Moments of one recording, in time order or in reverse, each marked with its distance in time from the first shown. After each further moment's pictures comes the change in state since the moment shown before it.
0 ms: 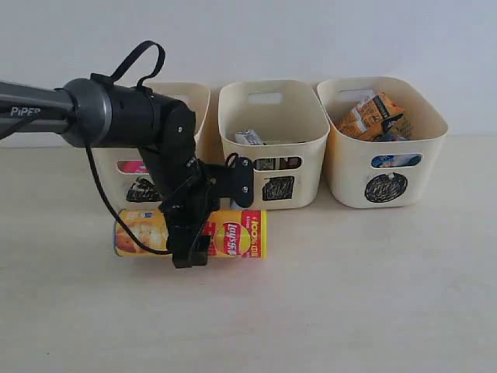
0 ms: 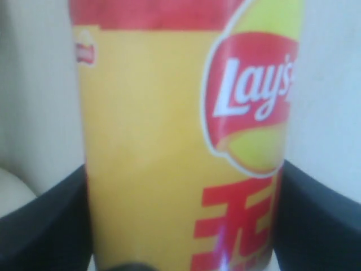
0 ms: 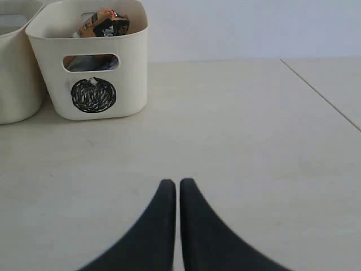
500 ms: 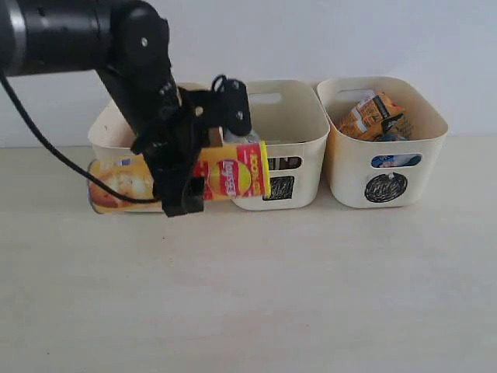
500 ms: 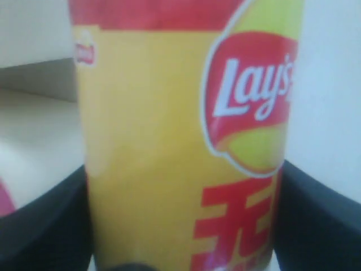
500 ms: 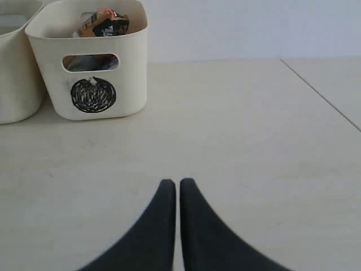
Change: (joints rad) left arm -0.042 -0.263 0.000 0.068 0.120 -0.182; right arm 0.000 0.000 0.000 0.000 0.000 0.000
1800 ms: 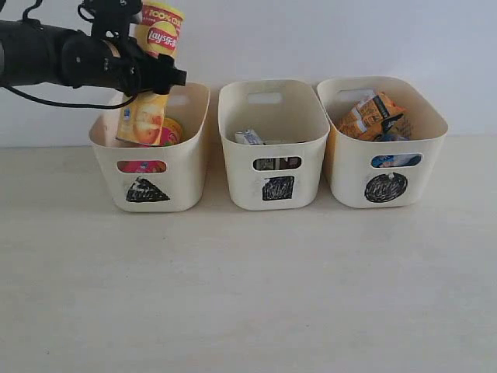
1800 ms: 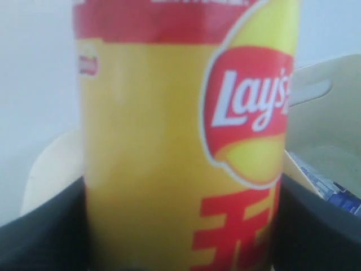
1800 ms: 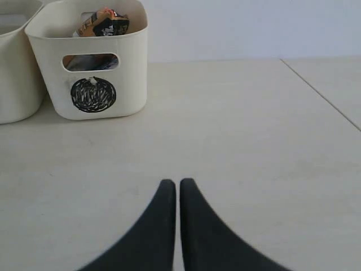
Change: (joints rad) left arm 0.318 0.191 -0.097 -0.004 -0.839 -0.883; right arm 0.000 0.000 0.000 0.000 0.000 0.000
